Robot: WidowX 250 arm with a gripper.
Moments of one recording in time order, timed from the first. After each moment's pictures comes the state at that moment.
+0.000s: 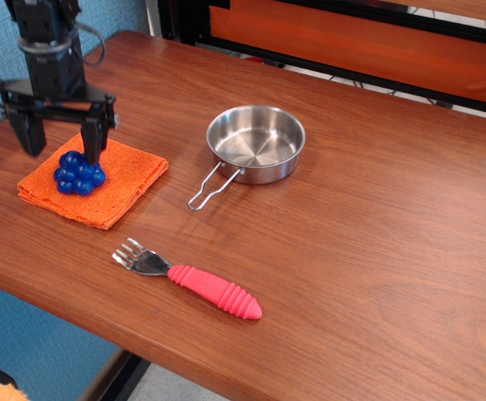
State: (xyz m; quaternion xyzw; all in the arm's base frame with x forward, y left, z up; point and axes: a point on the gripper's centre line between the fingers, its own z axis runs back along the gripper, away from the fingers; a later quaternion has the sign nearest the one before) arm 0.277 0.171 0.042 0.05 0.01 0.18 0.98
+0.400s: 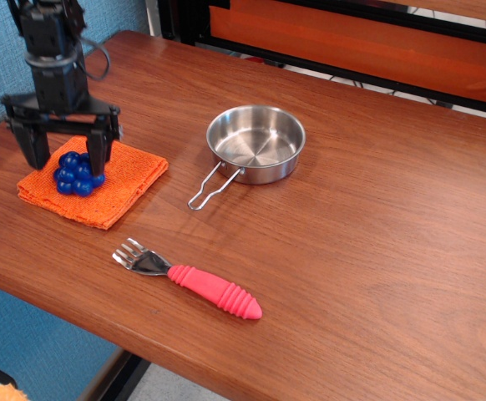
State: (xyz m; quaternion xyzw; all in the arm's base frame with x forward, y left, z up) arm 0.278 0.168 0.032 0.04 0.02 0.20 0.98
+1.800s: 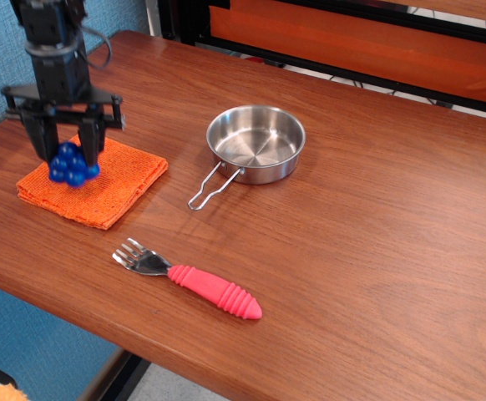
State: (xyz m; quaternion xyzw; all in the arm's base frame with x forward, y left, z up) arm 0.279 0.165 0.055 0.04 0.00 0.20 0.98
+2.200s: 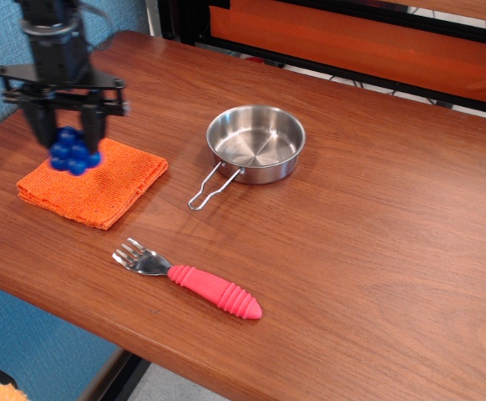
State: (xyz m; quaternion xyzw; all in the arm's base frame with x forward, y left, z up) arm 0.276 0.137 0.077 0.05 -0.03 0.17 0.98
